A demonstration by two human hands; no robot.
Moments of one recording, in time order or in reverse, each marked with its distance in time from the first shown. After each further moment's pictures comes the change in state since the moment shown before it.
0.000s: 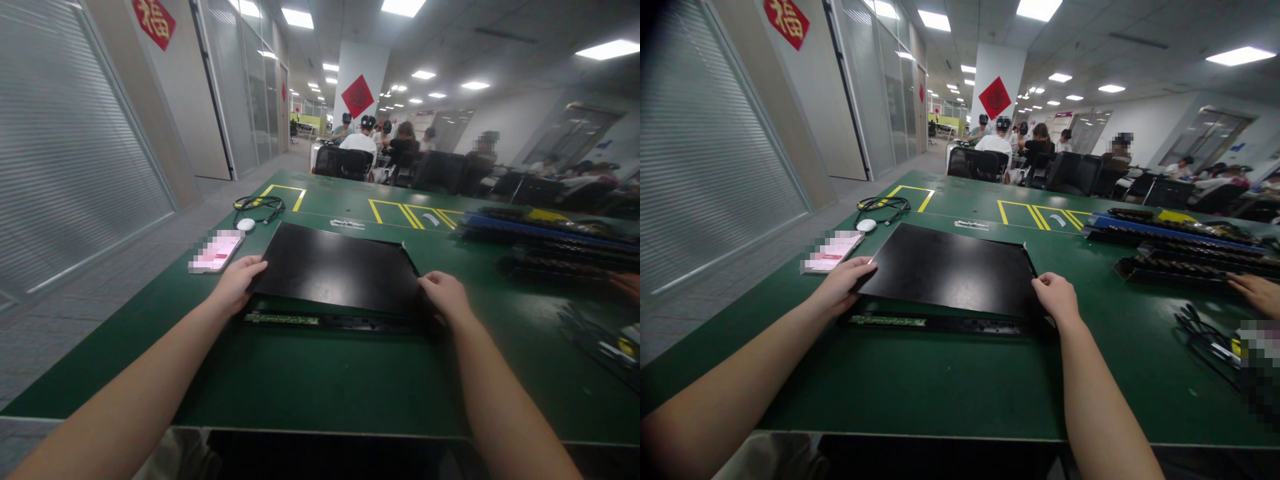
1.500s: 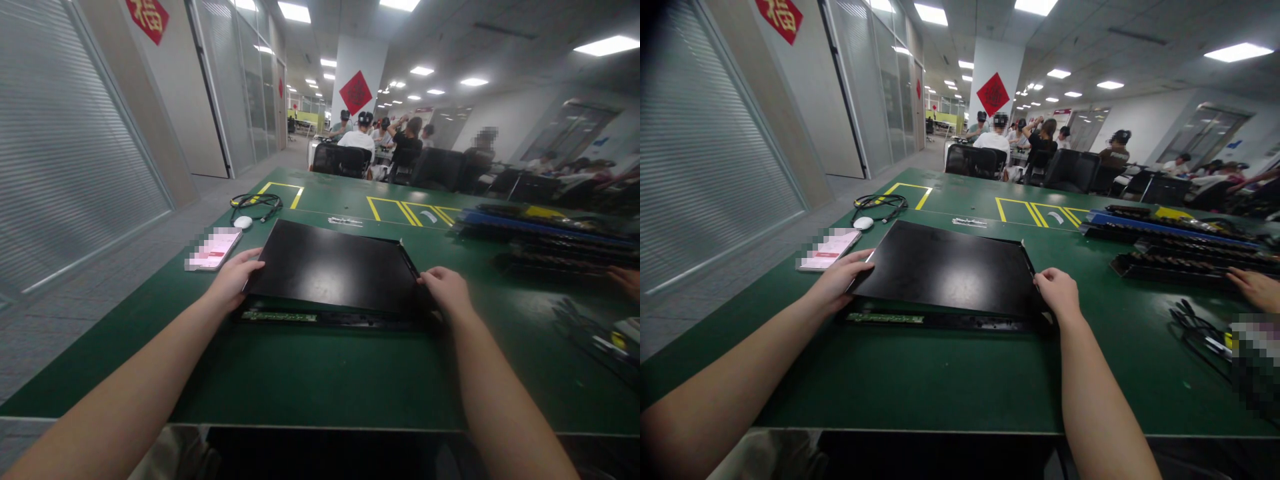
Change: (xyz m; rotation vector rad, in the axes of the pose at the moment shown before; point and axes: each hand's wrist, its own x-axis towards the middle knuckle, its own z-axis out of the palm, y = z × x) left_hand -0.002 0.007 0.002 0.023 0.048 -0.026; right_hand 0.004 0.009 -0.001 0.060 0.019 0.041
